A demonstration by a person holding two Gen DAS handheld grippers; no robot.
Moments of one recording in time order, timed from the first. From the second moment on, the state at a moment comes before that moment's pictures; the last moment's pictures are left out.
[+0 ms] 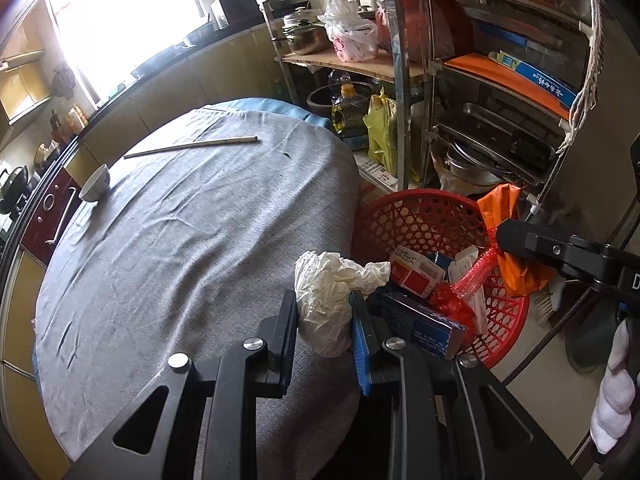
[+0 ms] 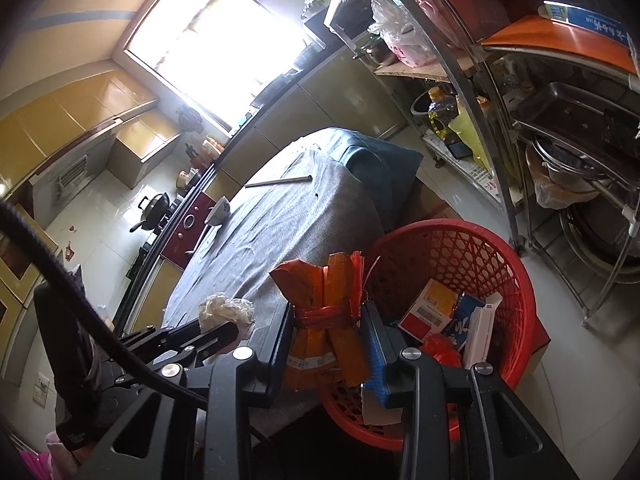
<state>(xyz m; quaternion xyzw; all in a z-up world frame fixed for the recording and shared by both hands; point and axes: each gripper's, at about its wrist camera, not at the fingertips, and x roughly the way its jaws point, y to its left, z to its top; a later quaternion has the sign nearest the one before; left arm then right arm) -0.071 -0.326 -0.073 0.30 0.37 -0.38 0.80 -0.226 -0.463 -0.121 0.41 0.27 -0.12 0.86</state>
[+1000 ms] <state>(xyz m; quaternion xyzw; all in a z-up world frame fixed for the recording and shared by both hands) -0.068 -0.338 -0.096 0.25 0.43 -0.46 0.74 -0.255 -0.492 -0.146 0.44 0.28 -0.17 0.83</state>
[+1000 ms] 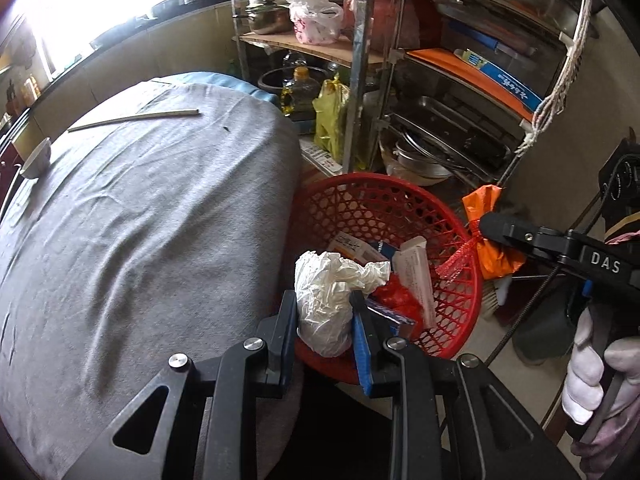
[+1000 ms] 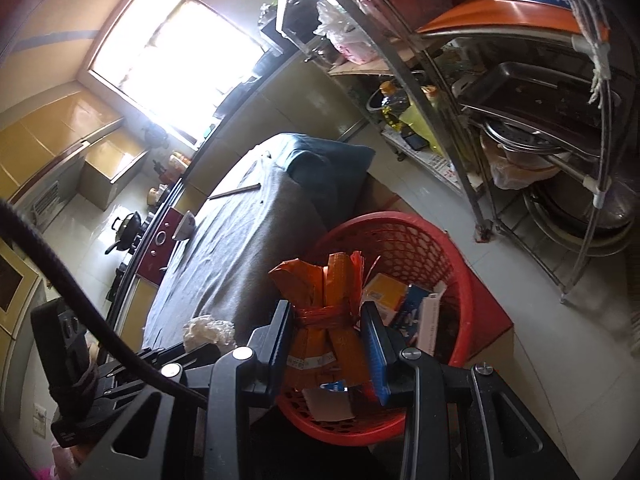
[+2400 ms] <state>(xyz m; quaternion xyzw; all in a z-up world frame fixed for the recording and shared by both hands) -0.060 -0.330 -0.059 0.23 0.35 -0.41 0.81 -0.227 -0.476 -0.131 0.40 0.29 -0.17 0.85</state>
